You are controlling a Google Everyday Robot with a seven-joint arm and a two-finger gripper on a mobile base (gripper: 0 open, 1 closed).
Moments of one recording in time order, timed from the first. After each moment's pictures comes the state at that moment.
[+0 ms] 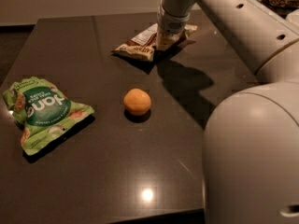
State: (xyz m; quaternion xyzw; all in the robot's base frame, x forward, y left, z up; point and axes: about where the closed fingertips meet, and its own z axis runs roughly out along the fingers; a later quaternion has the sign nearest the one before) arm 0.729 -0.047 0.888 -0.72 0.66 -0.04 0.20
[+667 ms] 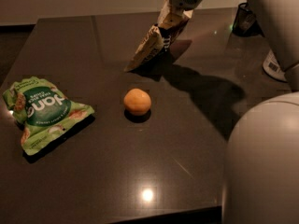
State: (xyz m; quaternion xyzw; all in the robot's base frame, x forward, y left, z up) arm 0.704 -0.052 0.973 -0.70 0.66 0.00 0.29
